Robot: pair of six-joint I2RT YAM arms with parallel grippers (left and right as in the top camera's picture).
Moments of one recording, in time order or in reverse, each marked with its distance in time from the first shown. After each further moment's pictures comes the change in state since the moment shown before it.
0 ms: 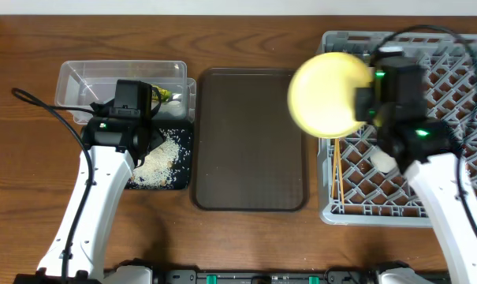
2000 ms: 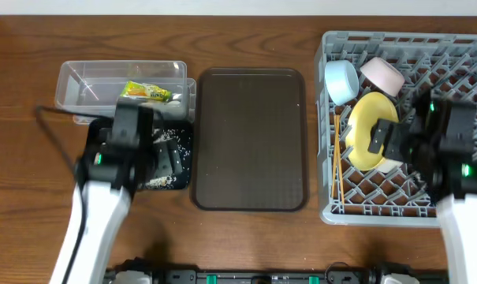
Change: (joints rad) left arm -0.060 -0.231 -0.101 -0.060 0.233 0.354; right arm -0.245 -0.222 -0.184 -0.213 -0.325 0.169
